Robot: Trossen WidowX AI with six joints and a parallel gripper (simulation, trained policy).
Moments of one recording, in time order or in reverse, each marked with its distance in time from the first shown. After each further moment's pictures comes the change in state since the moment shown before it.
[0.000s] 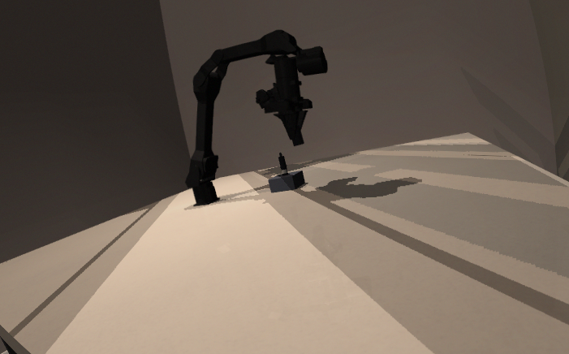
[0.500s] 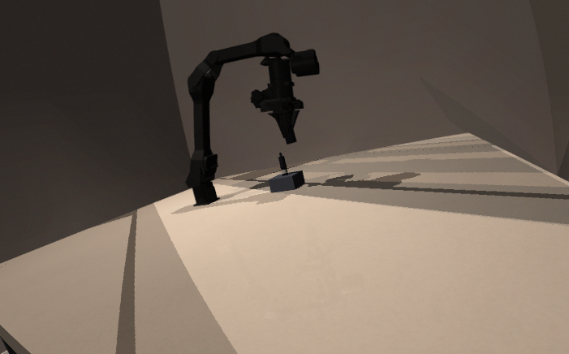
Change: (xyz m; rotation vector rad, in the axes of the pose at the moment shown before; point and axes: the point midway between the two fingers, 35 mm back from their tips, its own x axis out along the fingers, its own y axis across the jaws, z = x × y) arm -0.003 -0.024 0.028 -0.077 -0.008 0.007
